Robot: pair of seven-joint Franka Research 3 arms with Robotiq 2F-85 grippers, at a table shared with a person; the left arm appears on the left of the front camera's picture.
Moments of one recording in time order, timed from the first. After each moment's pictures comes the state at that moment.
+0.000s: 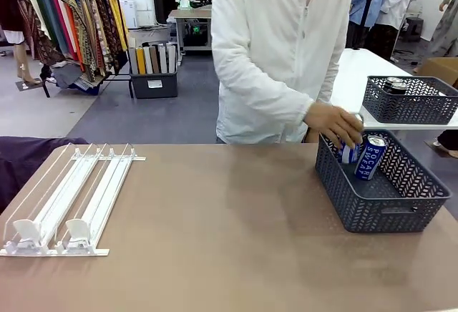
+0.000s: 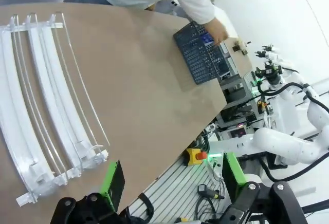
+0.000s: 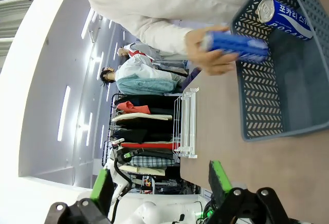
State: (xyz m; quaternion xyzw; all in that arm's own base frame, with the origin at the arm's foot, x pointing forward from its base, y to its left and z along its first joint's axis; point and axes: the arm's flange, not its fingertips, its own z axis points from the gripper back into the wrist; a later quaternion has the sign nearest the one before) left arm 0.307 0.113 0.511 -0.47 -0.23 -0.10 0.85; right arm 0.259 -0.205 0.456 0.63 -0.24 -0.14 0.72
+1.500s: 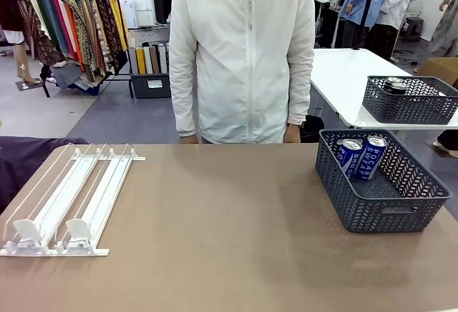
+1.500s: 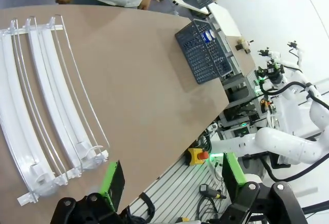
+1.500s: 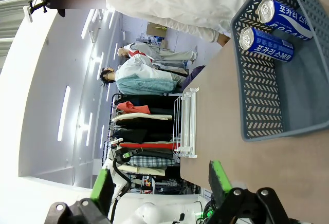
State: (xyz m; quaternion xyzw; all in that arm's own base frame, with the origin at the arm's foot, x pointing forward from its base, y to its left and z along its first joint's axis) left arm 0.305 0.109 0.518 -0.46 -0.23 -0.10 0.85; right arm 0.259 -0.205 0.456 0.63 -0.24 -0.14 0.72
